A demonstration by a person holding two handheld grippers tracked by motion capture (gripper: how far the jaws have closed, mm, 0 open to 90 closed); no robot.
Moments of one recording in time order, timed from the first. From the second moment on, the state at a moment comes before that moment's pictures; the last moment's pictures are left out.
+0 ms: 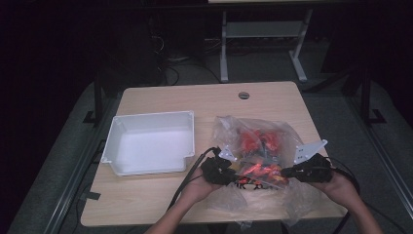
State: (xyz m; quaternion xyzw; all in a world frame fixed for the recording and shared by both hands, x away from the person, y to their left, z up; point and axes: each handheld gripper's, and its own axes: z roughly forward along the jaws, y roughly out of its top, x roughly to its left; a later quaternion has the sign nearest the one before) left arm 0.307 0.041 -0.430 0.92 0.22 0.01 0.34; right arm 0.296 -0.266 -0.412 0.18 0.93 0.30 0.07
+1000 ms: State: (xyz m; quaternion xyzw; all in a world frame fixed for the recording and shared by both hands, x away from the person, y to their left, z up) left arm 0.332 0.026 -0.401 0.90 0.23 0.09 0.35; right arm 0.325 -0.283 -0.370 0.20 0.92 0.29 0.14
